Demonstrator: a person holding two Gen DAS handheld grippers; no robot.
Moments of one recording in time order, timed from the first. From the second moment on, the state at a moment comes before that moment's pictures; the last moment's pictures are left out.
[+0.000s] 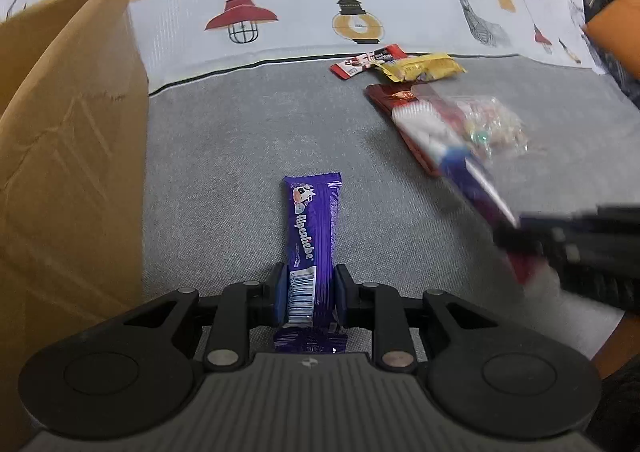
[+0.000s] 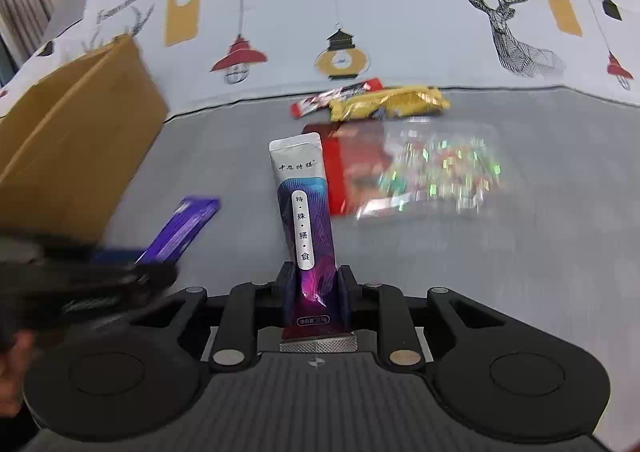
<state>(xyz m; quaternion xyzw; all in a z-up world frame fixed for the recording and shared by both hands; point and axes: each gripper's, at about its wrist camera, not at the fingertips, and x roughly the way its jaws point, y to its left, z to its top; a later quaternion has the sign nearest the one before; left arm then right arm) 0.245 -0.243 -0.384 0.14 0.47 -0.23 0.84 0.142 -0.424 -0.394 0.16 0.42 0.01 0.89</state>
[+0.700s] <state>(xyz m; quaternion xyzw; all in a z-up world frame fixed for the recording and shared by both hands) 0.218 -0.230 -0.343 0.05 0.44 -0.29 0.85 0.132 -0.402 -0.377 0.14 0.40 0.00 0.91</state>
